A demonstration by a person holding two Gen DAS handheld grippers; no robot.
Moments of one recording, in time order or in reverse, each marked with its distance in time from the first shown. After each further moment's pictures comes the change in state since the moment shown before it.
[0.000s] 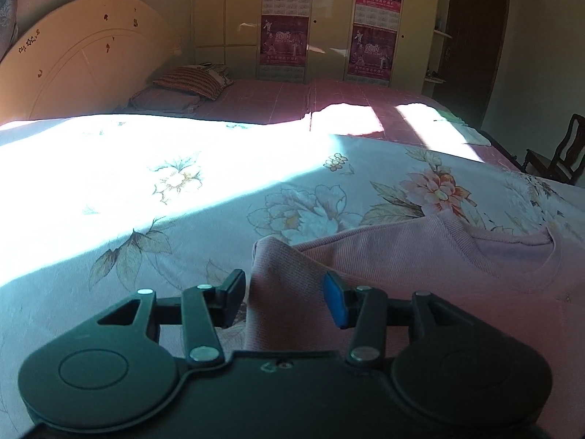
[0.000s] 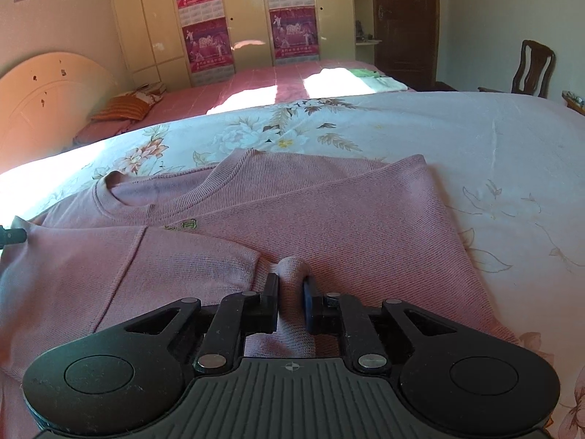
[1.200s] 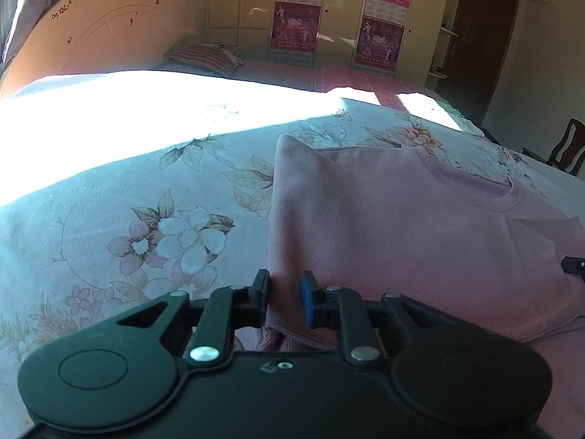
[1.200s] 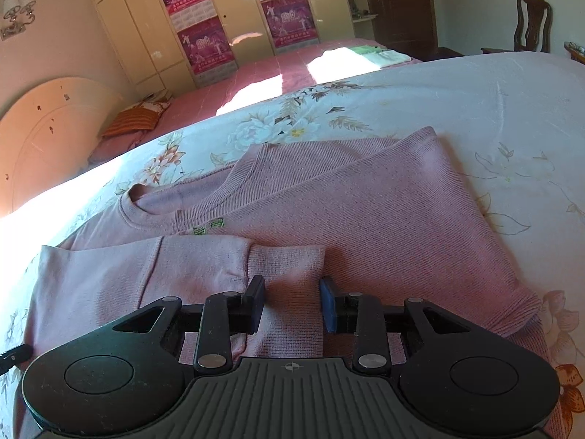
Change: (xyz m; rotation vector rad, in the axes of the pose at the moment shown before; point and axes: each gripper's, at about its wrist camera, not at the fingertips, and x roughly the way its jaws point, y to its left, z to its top) left arm -0.101 0.020 -0.078 -0.057 0.039 -0.024; right arm 0.001 -0.003 0.006 0.128 0.070 0.107
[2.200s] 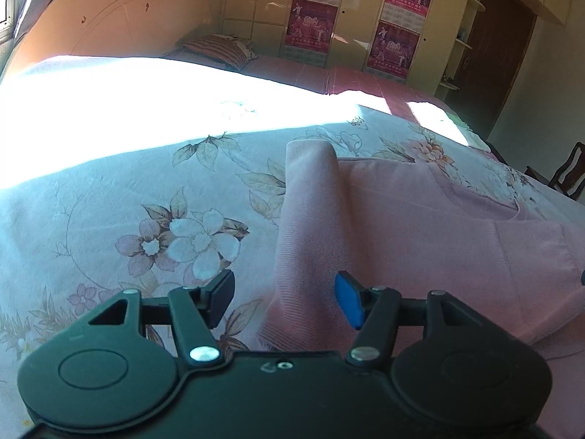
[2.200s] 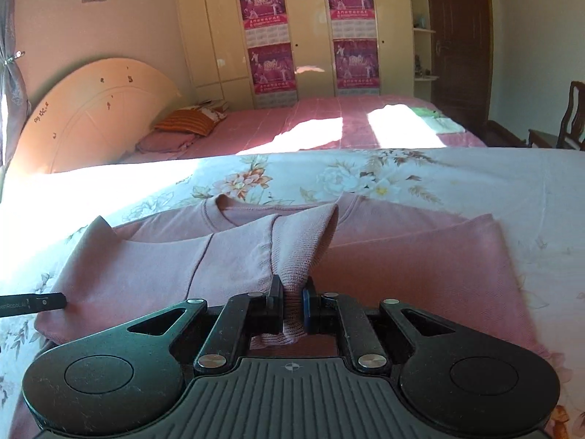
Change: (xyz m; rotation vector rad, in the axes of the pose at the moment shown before) left arm 0.011 0.018 0.006 -0.090 0.032 -0.015; right arm -0.046 0.064 -0.015 -0.249 -0.111 0.055
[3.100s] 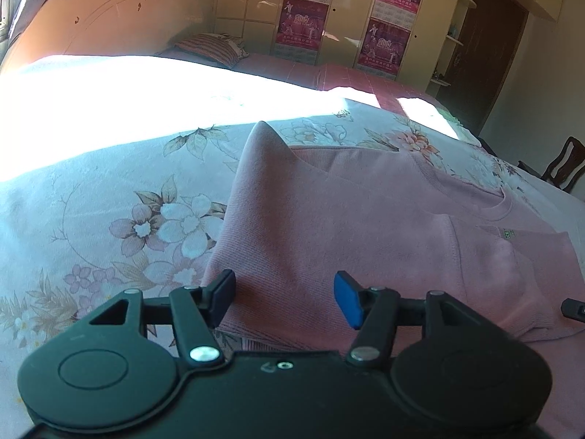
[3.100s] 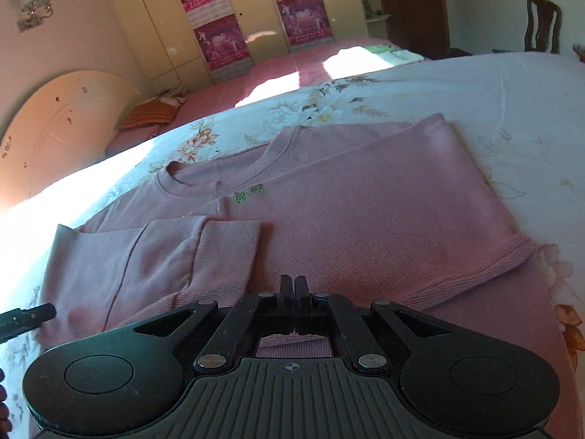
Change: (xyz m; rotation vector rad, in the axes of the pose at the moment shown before) left arm -0.012 -0.004 -0.012 0.013 -0.004 -0.017; right arm 0.006 -0.042 -0.024 0.260 0.122 0.034
